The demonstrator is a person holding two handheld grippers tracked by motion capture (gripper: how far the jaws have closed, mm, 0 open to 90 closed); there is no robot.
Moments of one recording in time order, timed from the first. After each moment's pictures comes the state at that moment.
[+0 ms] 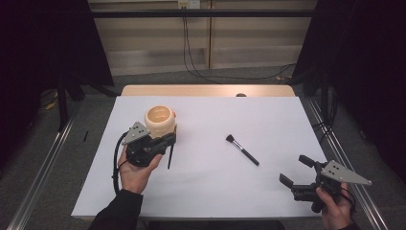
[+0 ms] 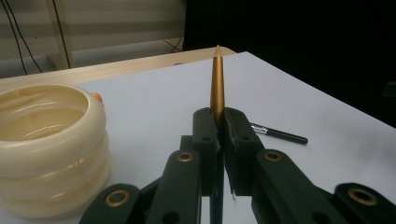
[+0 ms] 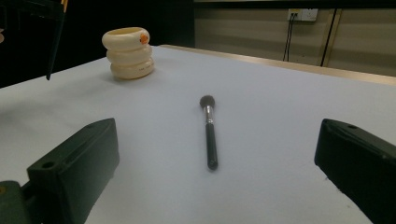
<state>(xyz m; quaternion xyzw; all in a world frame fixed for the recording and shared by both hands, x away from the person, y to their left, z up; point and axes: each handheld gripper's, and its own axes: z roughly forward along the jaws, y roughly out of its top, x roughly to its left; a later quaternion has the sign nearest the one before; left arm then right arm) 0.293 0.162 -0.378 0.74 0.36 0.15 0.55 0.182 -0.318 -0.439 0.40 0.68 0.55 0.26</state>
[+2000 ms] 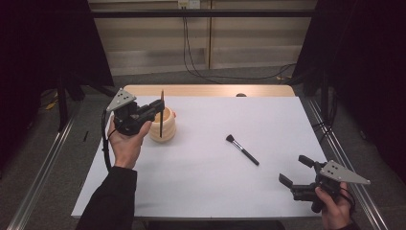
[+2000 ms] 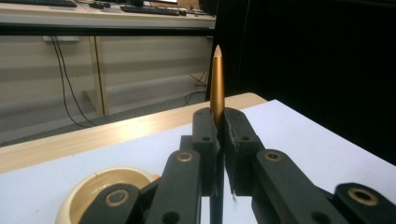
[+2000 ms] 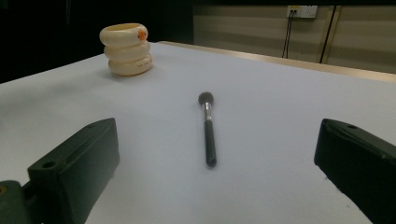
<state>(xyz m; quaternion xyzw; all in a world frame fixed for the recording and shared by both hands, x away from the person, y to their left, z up) 0.345 0.176 -0.323 0.69 0.38 0.20 0.58 0.184 -0.317 -0.440 0.41 0.69 0.55 0.26</state>
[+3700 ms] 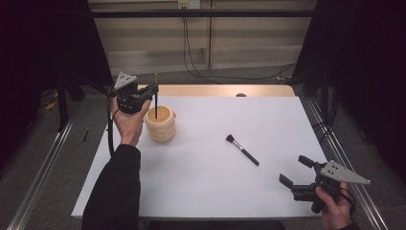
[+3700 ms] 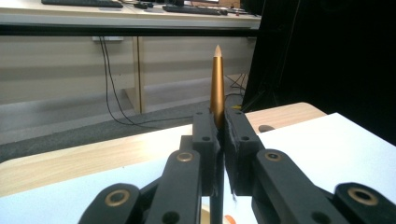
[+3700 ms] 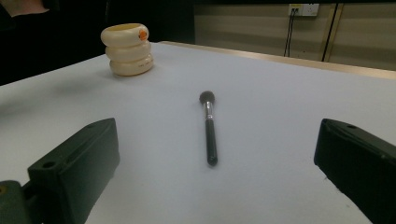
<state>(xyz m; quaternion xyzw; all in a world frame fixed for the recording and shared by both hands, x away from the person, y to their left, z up) 0.419 0.183 -0.339 0.67 0.43 0.25 0.55 0.184 -0.319 -0.441 0.41 0.69 0.55 0.26</state>
